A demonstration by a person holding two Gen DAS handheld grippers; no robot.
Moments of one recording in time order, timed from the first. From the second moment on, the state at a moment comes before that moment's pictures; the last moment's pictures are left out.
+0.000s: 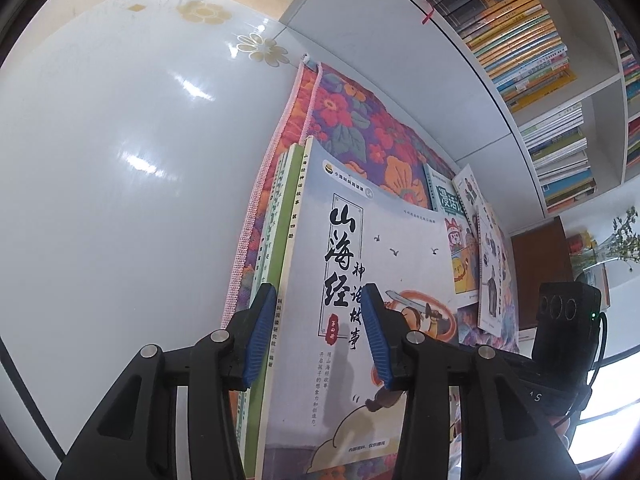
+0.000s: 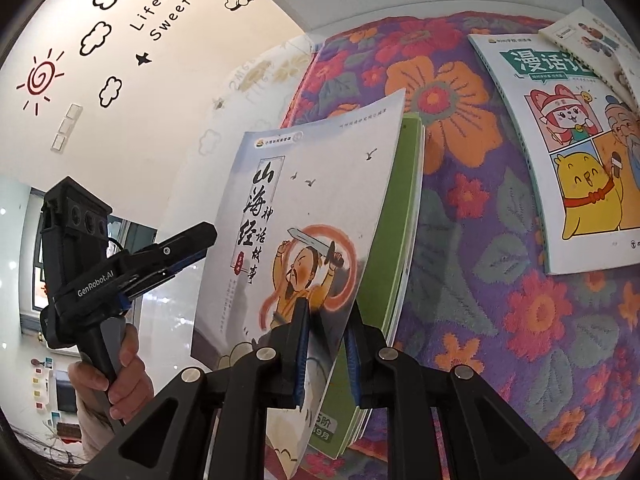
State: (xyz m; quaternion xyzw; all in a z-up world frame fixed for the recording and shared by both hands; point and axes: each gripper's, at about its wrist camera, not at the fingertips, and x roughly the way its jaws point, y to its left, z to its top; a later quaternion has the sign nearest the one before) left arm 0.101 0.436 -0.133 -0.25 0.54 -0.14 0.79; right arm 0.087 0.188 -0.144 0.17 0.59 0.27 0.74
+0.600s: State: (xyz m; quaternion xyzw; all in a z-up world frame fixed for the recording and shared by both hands) left arm 0.103 0.431 -0.135 -0.21 0.55 -0.11 0.80; right arm 0.084 0.193 -0.148 0.17 0.59 0.26 0.74
